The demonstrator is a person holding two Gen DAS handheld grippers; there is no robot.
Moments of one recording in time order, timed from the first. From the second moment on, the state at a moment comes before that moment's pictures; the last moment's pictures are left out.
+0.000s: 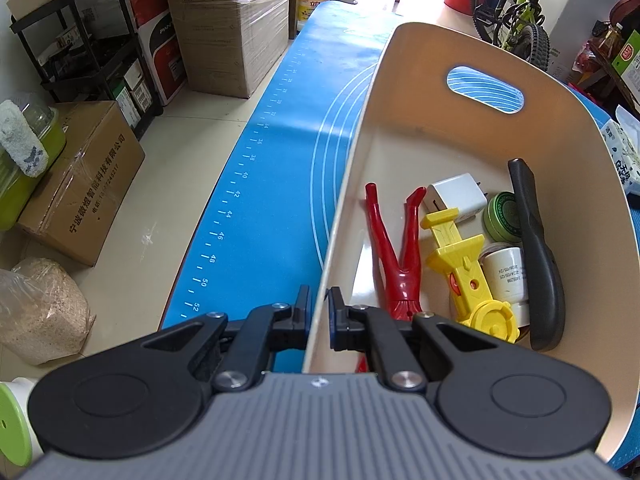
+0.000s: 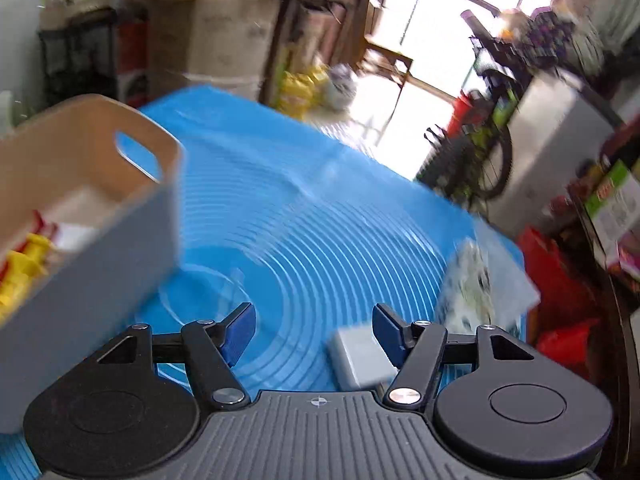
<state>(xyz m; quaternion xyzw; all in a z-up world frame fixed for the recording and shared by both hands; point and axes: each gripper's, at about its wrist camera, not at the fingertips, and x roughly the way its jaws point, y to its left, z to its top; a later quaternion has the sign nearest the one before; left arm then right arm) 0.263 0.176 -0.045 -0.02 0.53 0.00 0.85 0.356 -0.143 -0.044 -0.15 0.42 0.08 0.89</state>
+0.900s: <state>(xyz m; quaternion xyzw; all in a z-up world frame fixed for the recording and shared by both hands) 0.264 0.176 -0.044 -0.03 0.53 0.00 0.85 0.374 -0.167 -0.108 -0.12 0.44 0.02 0.89</state>
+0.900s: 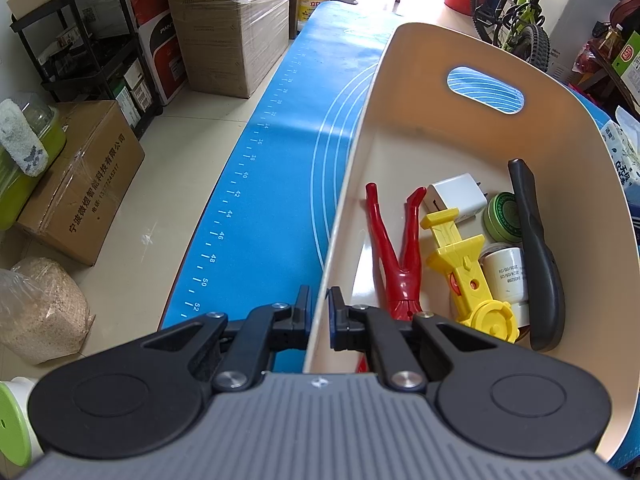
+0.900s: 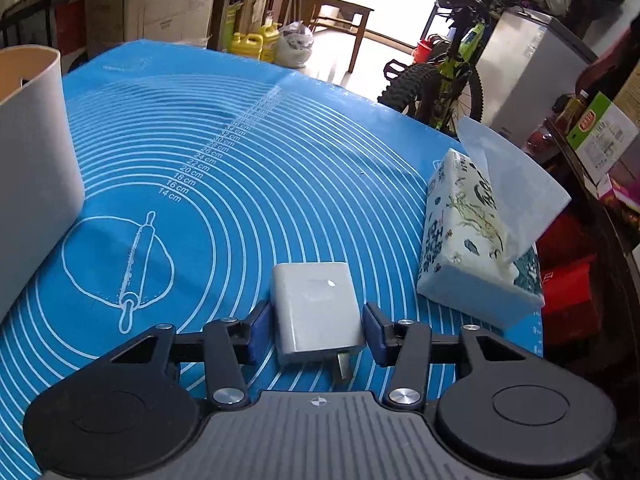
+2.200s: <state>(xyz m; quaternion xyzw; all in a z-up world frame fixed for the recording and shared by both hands) 0.263 0.177 -0.044 -0.03 0.53 0.00 0.85 0.334 -0.178 -0.083 -0.07 0.44 -0.04 0.89</state>
